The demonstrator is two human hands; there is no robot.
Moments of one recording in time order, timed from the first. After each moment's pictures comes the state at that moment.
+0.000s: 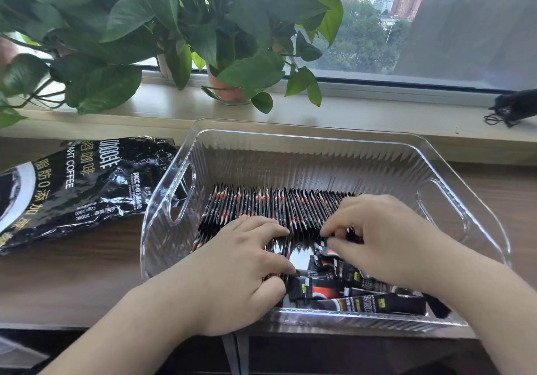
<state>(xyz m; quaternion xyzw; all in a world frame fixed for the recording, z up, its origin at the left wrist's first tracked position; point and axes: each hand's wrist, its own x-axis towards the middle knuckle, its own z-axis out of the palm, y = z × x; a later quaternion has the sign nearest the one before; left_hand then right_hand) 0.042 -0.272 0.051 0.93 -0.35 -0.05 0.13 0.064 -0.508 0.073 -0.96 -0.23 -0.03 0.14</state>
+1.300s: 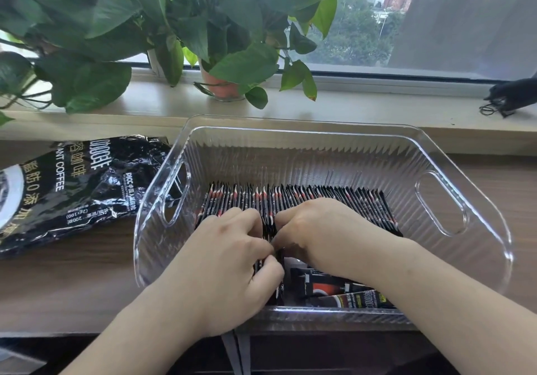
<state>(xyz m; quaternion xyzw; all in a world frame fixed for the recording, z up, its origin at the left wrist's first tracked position) 0.043 -0.271 0.040 0.95 -0.27 0.07 0.14 0.087 -0.456 0.053 -0.91 -0.42 0.00 0.02</state>
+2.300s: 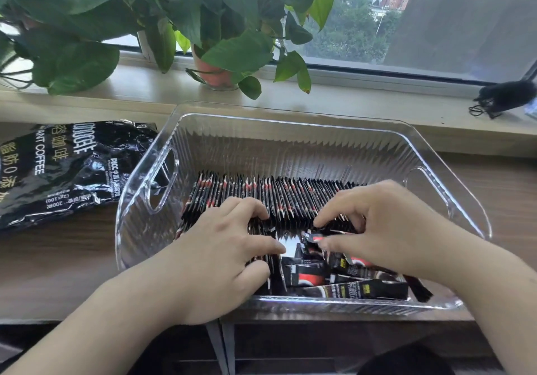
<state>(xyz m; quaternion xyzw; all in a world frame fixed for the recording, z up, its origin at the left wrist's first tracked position) 0.044 -0.270 0.047 0.94 -0.31 -0.07 0.12 0.052 -0.514 0.093 -0.96 -0.20 0.04 0.21</state>
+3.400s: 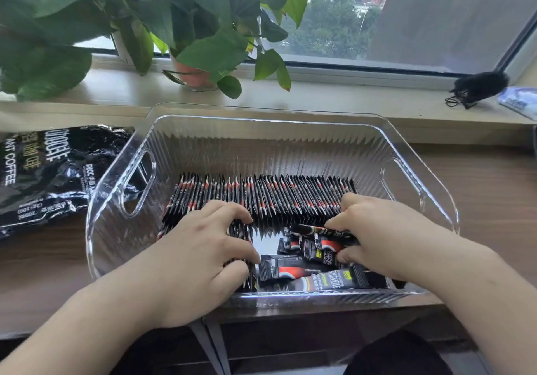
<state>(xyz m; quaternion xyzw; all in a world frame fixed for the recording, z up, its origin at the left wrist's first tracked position) 0.044 -0.272 0.043 0.93 -0.33 -0.05 0.15 0.049 -0.530 0.075 -0.98 -0.13 0.15 -0.09</state>
